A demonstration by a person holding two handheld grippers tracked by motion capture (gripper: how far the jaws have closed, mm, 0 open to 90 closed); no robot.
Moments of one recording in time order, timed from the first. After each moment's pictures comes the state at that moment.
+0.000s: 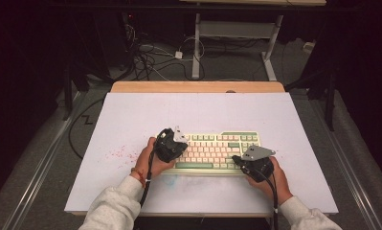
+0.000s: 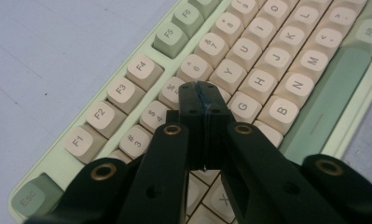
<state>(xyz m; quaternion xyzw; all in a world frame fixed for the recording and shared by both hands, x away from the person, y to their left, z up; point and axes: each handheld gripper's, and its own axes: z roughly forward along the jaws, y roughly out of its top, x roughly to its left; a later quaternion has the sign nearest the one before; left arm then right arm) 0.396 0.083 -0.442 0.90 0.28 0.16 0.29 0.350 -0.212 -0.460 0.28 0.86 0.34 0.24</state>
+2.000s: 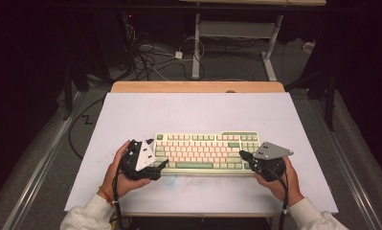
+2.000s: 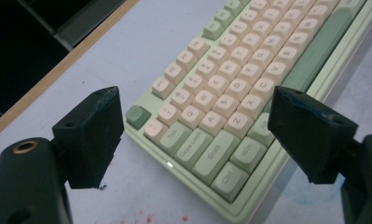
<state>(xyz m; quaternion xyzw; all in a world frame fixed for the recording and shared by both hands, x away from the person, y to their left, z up) 0.321 0.163 -0.436 0.85 0.24 0.31 0.35 0.335 -0.228 -0.425 0.28 0.84 0.39 0.26</state>
